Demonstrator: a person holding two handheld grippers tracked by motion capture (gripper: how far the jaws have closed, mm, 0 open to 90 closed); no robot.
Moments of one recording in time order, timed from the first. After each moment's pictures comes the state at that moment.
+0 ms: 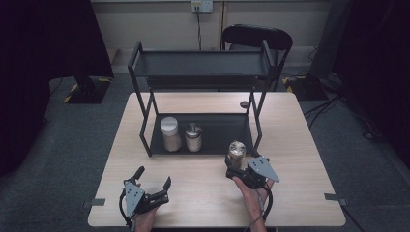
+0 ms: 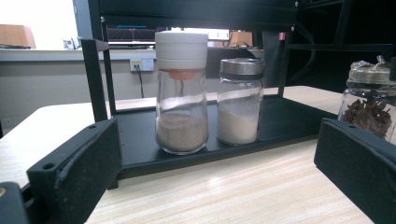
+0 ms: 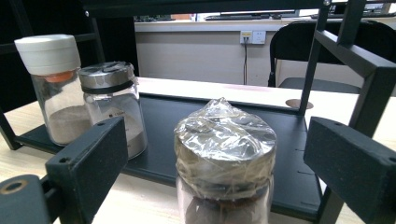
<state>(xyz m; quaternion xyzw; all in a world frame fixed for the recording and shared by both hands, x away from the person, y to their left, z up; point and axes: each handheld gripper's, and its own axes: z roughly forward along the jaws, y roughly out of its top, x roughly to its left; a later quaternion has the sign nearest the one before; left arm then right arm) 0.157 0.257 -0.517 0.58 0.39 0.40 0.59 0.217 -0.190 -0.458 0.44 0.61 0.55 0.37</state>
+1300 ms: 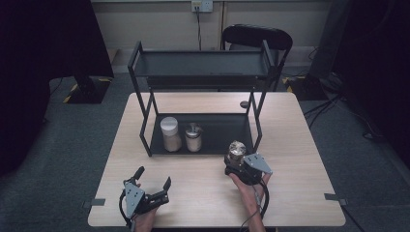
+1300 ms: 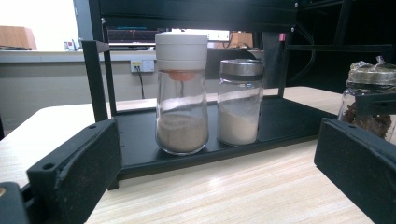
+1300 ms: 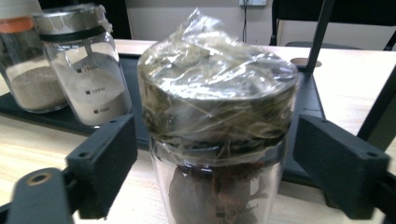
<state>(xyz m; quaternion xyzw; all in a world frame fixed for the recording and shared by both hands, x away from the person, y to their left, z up) 0.156 0.256 -0.518 0.58 0.39 0.40 0.59 0.241 -0.185 -0.464 0.47 0.64 0.50 0.34</state>
